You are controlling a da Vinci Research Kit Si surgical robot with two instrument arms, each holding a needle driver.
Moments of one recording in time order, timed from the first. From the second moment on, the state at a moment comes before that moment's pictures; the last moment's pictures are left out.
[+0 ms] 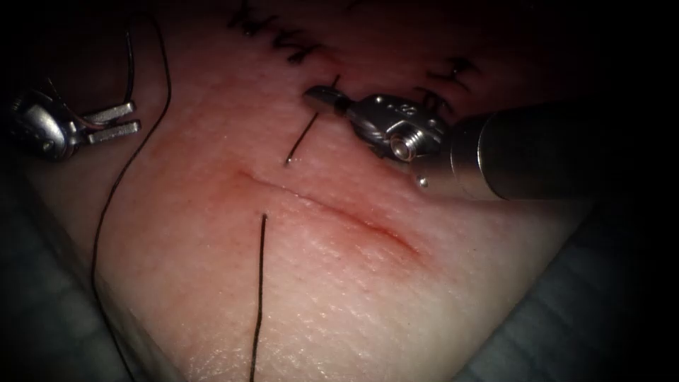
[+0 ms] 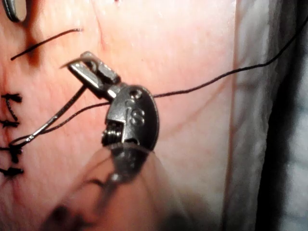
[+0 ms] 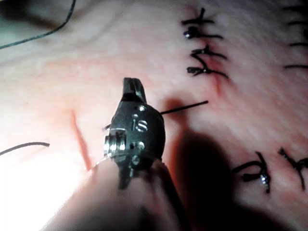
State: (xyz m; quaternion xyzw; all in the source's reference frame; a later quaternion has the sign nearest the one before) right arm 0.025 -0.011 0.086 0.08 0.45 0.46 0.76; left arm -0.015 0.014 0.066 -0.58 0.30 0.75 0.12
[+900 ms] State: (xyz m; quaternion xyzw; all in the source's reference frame) right arm 0.023 -0.010 0.086 0.11 0.43 0.56 0.70; left arm -0.015 0.014 0.065 -0.59 0.30 0.74 0.12
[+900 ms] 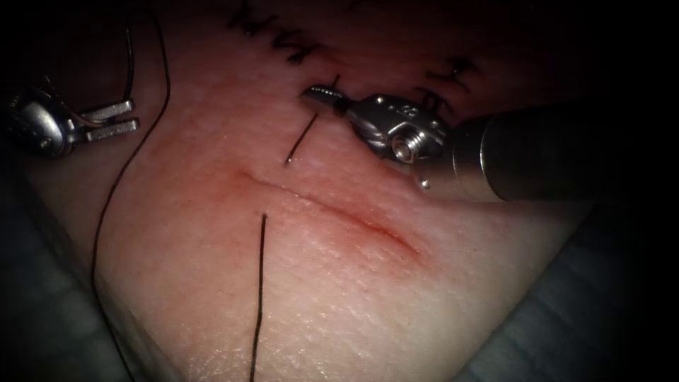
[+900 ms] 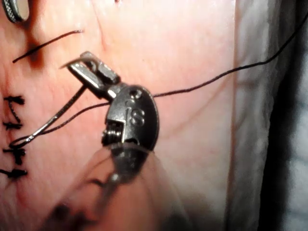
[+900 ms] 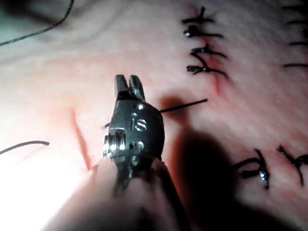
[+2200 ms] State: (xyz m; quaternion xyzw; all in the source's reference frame) right arm 0.024 -0.009 0.098 0.14 0.24 0.77 0.57; left arm -0.015 0.014 0.065 -0.59 0.30 0.74 0.11
